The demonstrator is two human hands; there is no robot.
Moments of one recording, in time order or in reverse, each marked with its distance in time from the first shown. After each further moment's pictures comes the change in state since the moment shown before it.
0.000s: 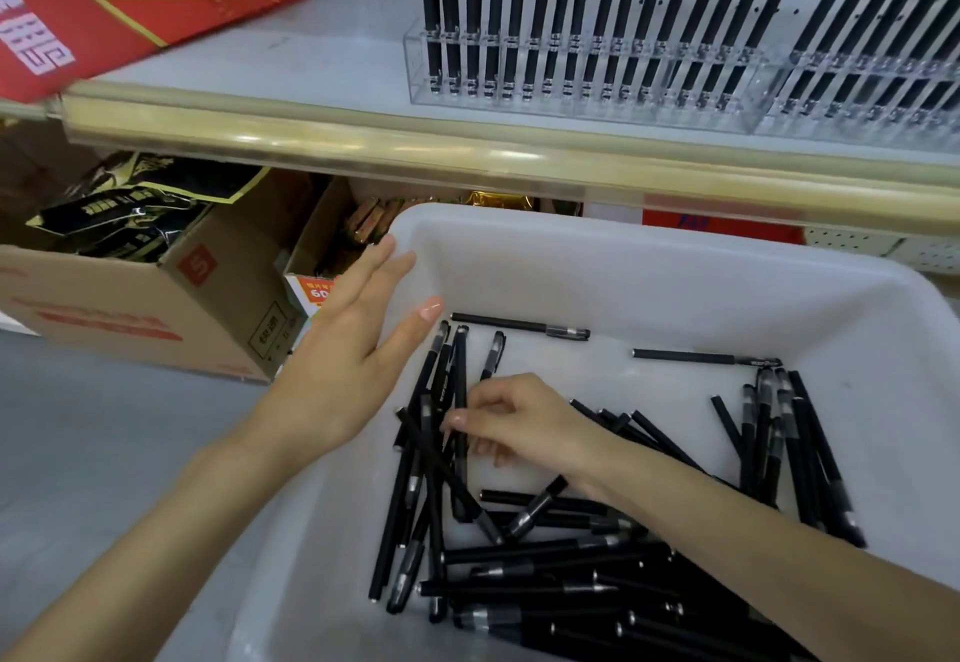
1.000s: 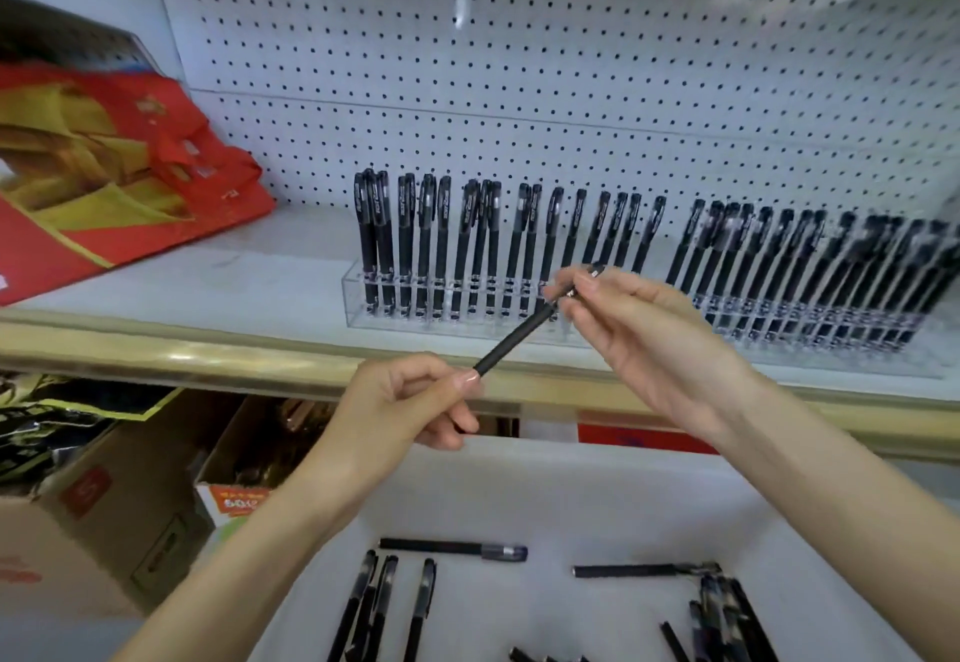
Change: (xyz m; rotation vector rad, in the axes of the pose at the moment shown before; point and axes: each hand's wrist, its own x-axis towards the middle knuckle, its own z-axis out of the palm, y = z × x) left_hand 0.108 0.084 -0.003 -0.838 -0.077 0.044; right_hand -0.035 -0.162 -0.164 0.516 0.358 -0.565
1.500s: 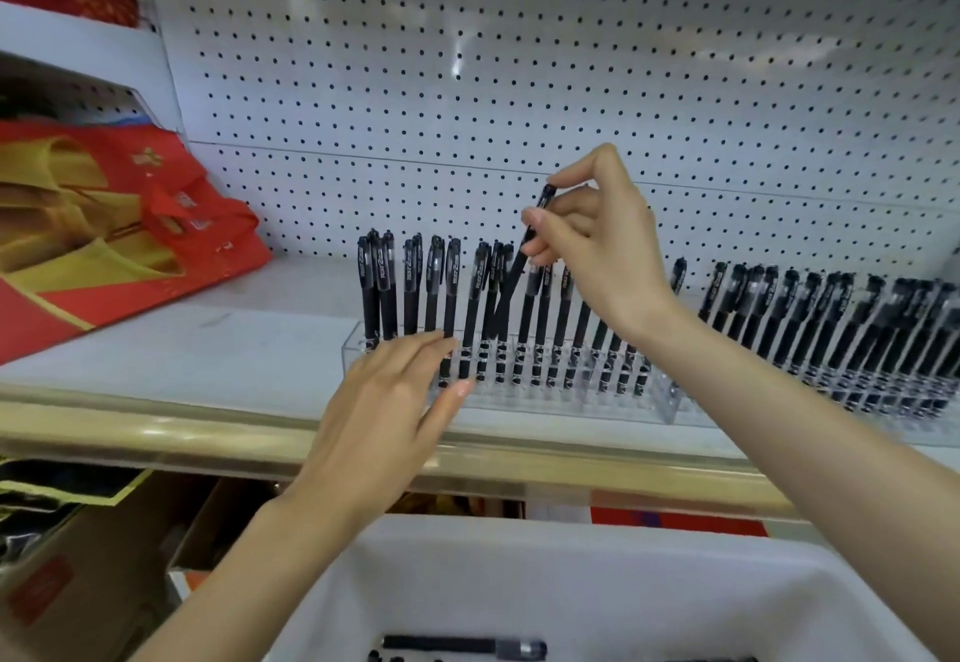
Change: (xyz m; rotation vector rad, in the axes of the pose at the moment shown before) left_hand 0.066 -0.005 -0.030 1.122 0.166 0.480; right_hand 0.094 -0.035 0.045 -0.784 0.129 -0.617
